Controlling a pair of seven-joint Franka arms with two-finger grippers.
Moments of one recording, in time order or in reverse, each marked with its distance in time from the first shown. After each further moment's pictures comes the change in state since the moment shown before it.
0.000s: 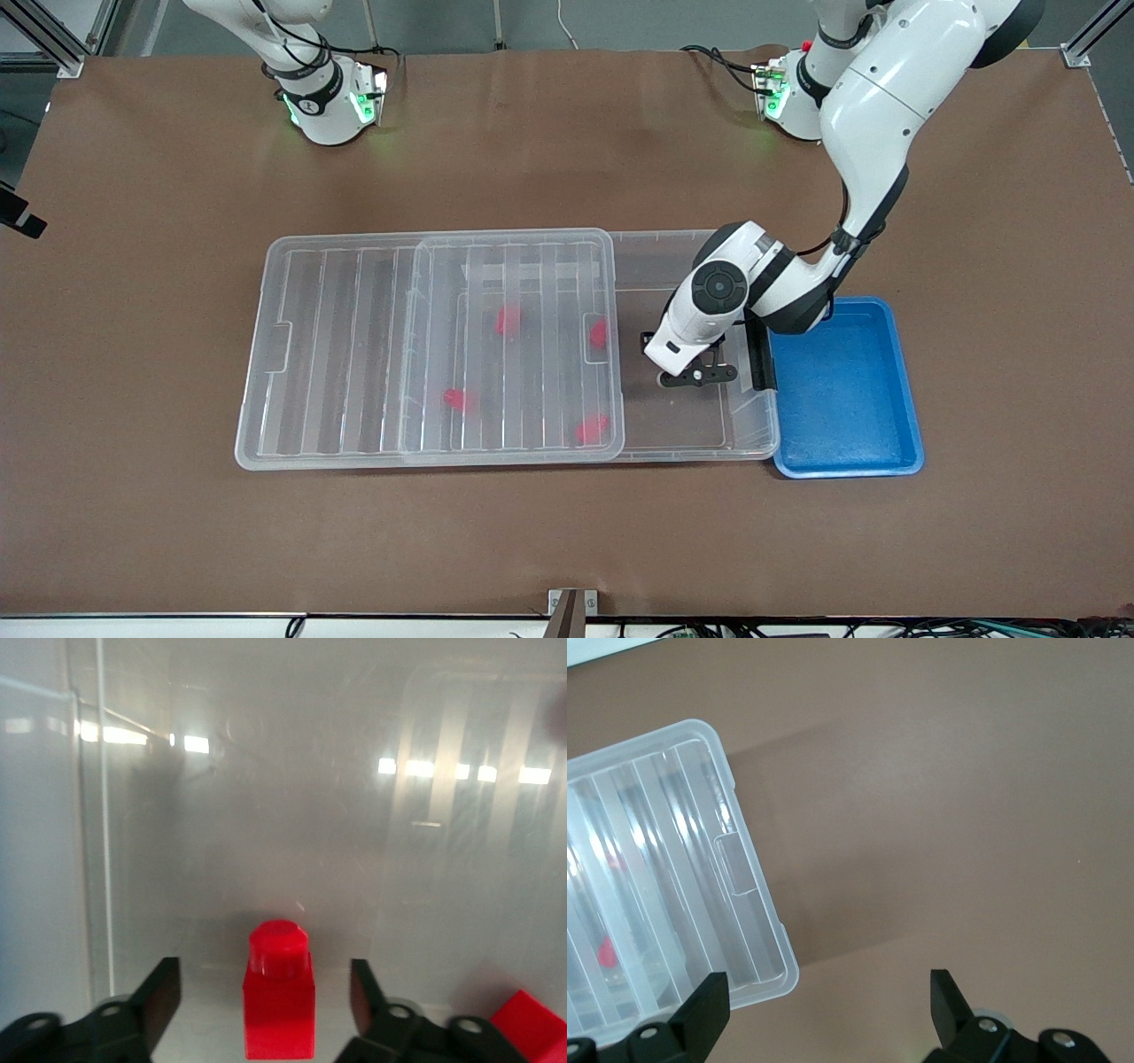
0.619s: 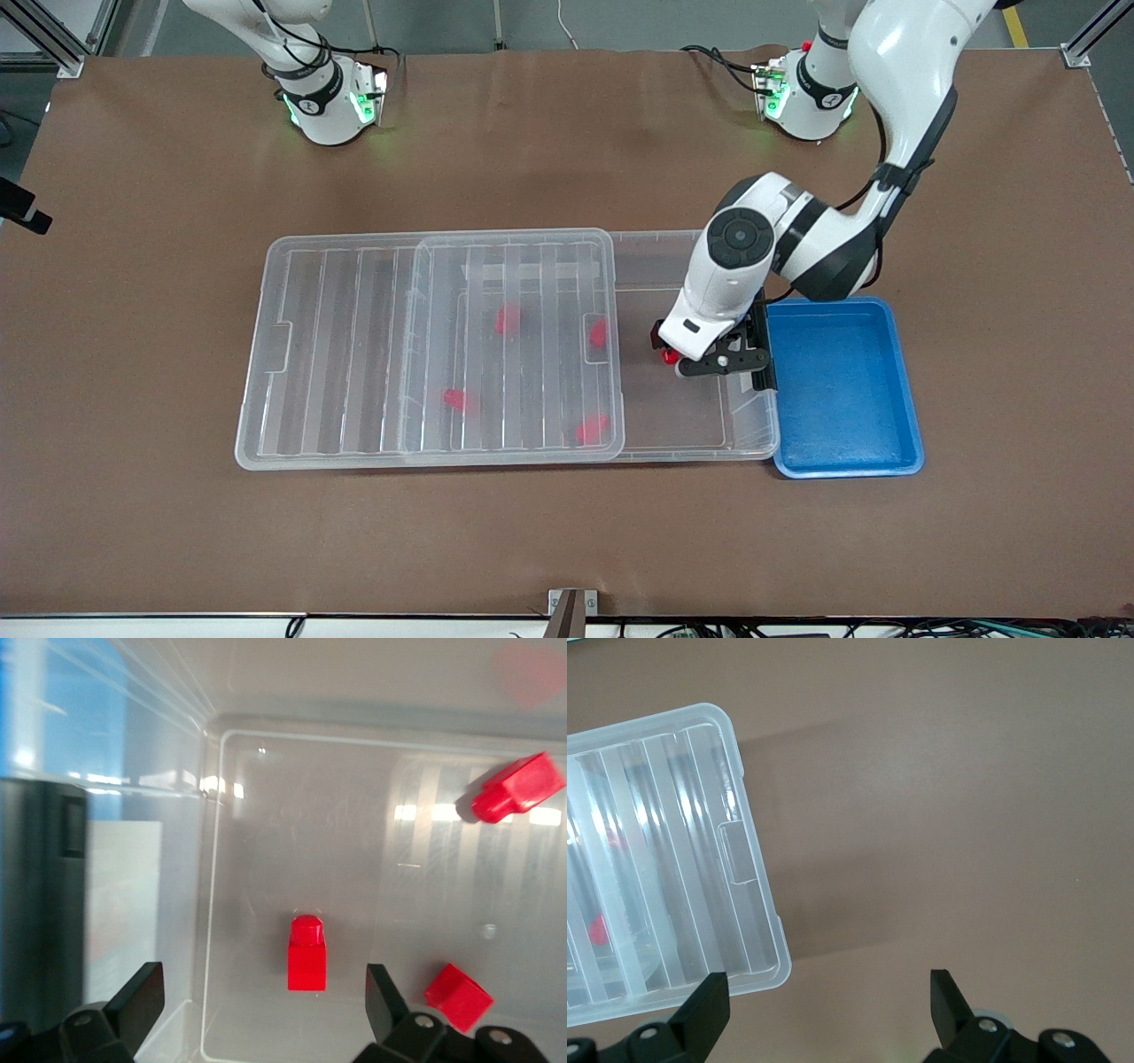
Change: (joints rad) left arm 0.002 -0.222 -0.017 0.050 -0.003 -0.196 0.000; right arm 0.003 0.000 0.000 -0.001 0.000 -0.003 -0.053
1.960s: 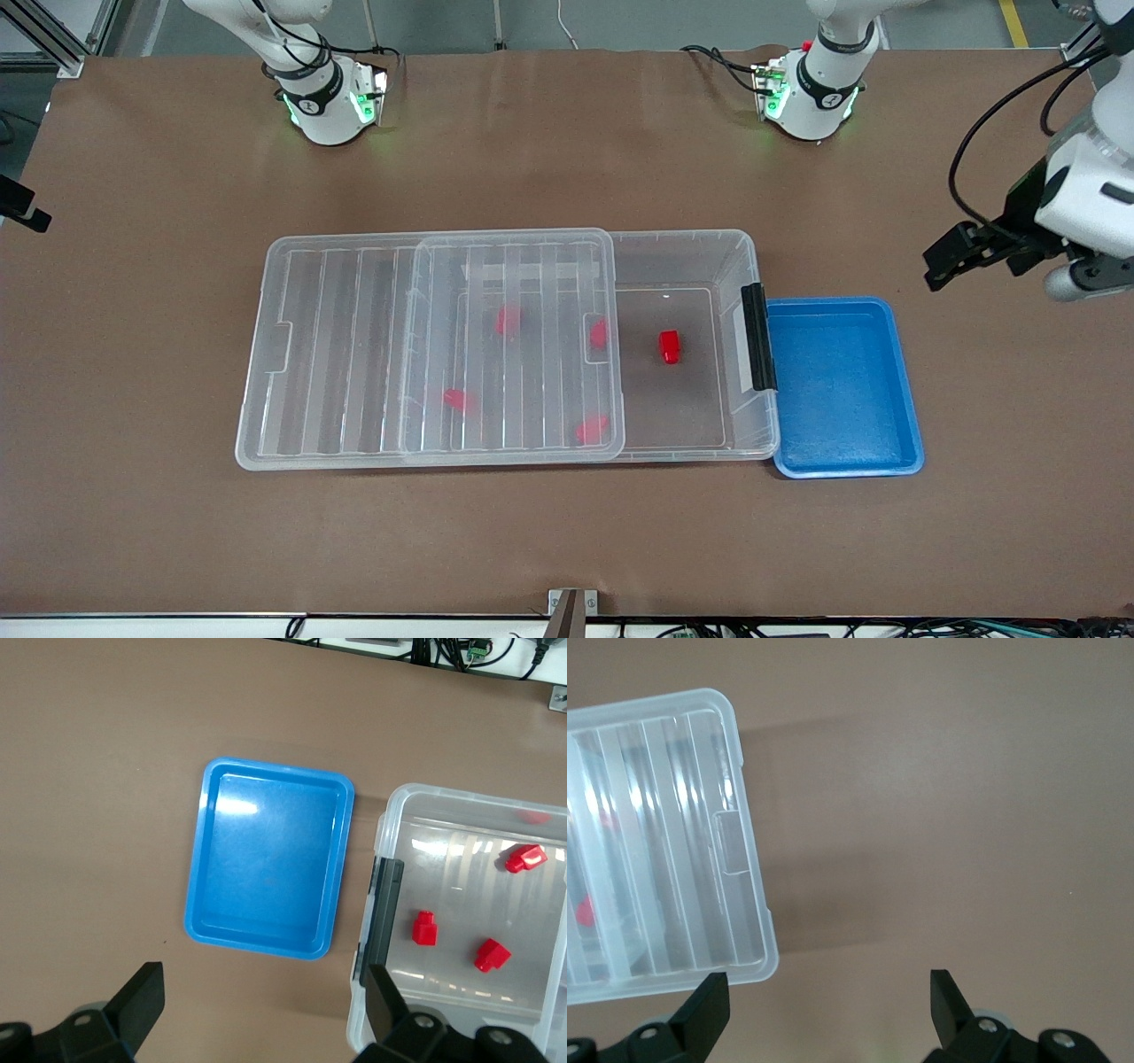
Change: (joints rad) left arm 0.379 -0.338 0.012 0.353 -0.252 -0.562 0.471; right arm -0.017 0.007 -0.007 -0.008 -0.001 0.002 -0.107
